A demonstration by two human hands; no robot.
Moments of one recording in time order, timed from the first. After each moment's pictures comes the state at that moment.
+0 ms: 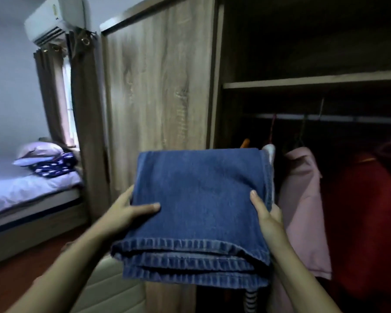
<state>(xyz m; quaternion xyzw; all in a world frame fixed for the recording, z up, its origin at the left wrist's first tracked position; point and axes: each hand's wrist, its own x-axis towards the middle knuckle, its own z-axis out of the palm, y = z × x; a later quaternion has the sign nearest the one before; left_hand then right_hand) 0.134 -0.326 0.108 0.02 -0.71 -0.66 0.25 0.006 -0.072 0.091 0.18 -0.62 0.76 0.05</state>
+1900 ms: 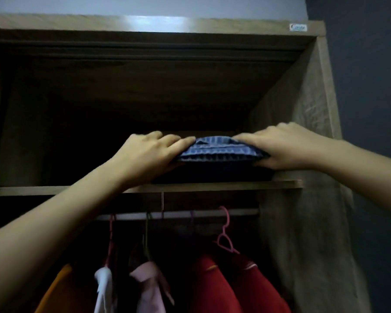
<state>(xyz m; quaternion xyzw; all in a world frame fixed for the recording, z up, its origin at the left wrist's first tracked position) -0.166 -0.059 0.417 -0.33 -0.68 0.21 0.62 -0.068 0.210 0.437 0.11 -0.85 -0.32 0.41</state>
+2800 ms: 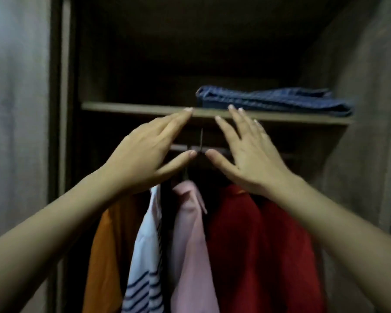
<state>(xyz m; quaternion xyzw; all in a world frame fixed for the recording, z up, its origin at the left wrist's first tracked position) -0.084 -0.120 0.271 -0.33 -0.78 -0.03 0.53 -0.090 0.100 0.277 0.21 -0.86 -0.03 0.46</state>
